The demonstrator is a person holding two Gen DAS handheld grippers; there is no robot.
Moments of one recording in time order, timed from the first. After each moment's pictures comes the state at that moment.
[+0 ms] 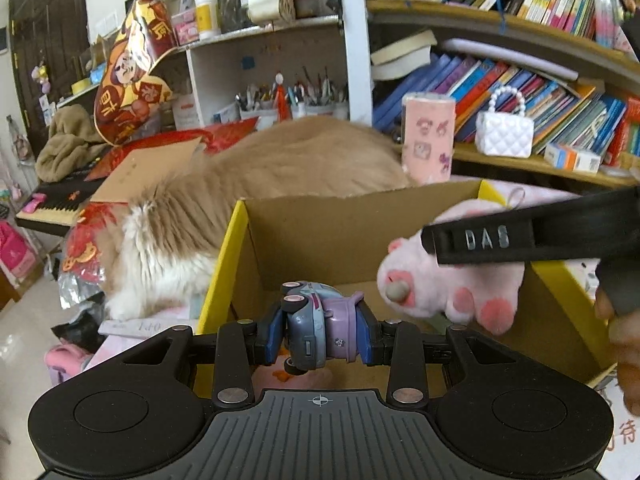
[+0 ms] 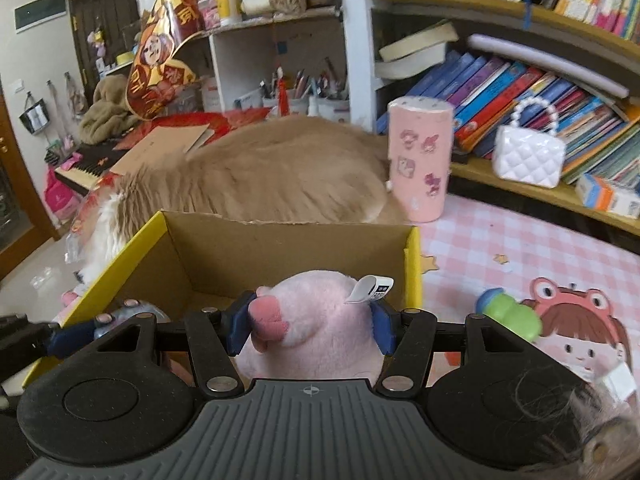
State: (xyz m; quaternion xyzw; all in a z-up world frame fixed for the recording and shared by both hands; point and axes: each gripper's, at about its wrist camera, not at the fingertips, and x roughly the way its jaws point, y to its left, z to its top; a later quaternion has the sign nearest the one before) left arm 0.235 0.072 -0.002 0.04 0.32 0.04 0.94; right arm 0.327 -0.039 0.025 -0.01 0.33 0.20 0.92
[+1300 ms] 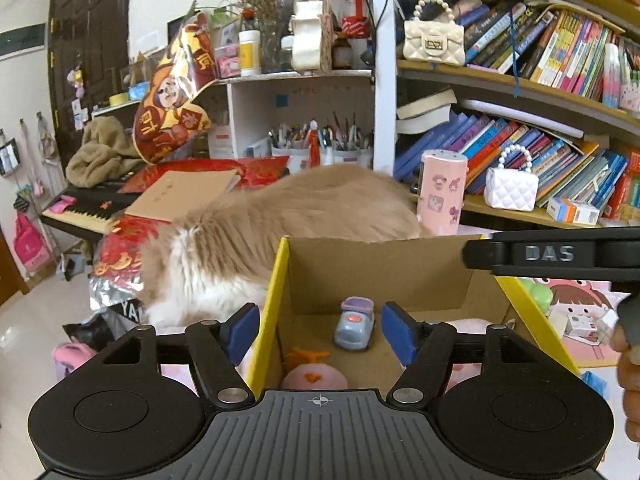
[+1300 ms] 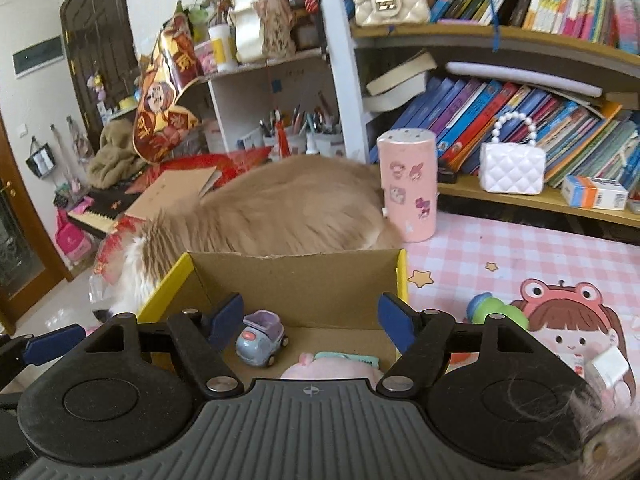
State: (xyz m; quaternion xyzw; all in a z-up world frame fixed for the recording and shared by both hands) left arm 0.184 0.088 0.040 0.00 0.26 0.07 0.96; right arm 0.274 -0.064 0.063 0.04 0.28 0.19 0.94
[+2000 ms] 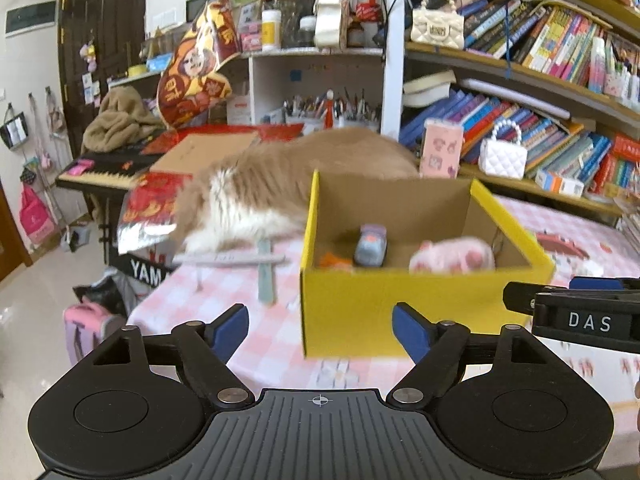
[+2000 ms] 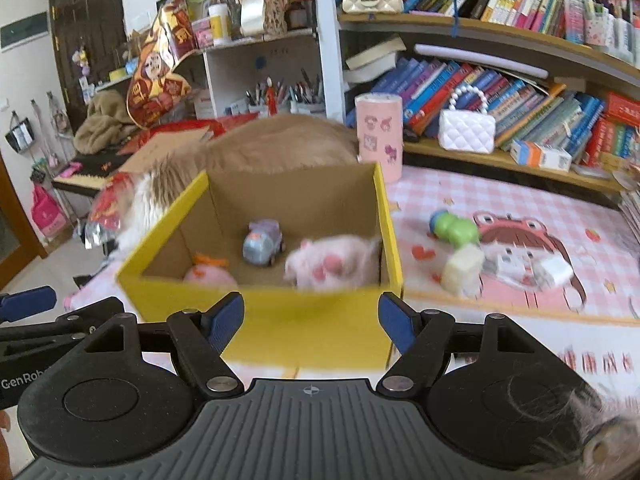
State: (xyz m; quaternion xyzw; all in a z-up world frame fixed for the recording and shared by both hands) left arm 0.086 0.112 0.019 -0.02 0.30 0.06 0.95; right arm 0.143 -0.053 0.033 0.01 0.31 0.14 0.94
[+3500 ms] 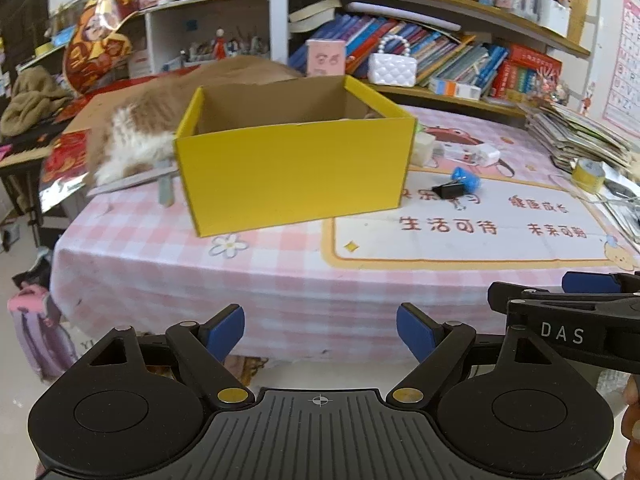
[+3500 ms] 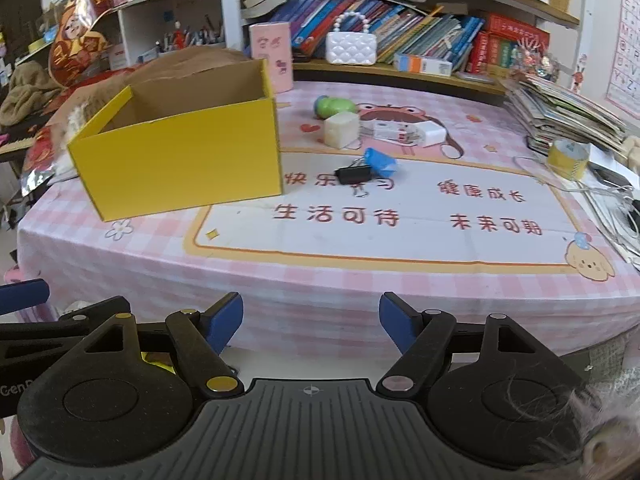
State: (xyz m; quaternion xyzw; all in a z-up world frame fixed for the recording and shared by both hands) left arm 0.020 0.059 -0.022 0.02 0.37 -0.08 0.93; right arm 0.020 -0.097 -0.011 0.02 0.37 -0.02 0.93
